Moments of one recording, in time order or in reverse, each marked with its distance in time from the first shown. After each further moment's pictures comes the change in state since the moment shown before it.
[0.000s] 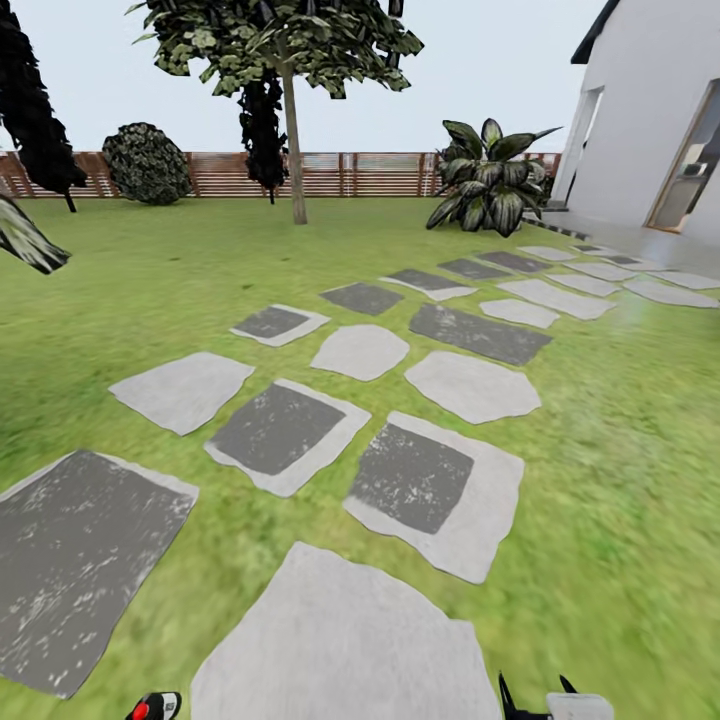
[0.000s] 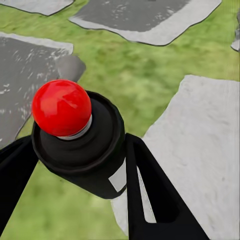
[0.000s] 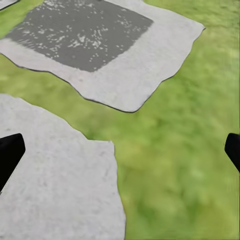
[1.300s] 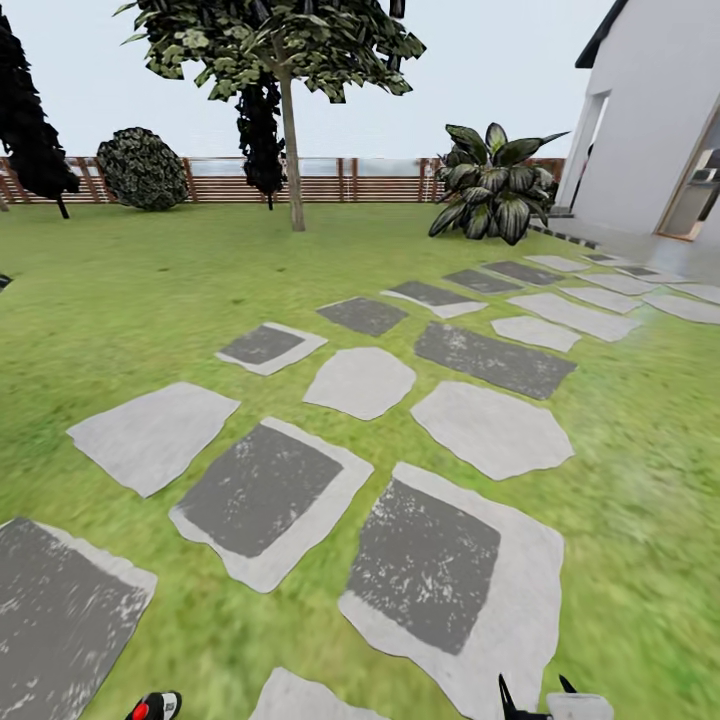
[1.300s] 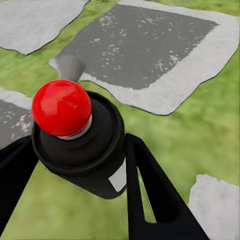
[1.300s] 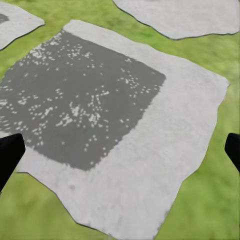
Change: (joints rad) left arm 0.000 0.000 0.000 0.000 0.000 0.000 0.000; right arm 0.000 0.000 0.001 0.000 0.000 0.000 0.000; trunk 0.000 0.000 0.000
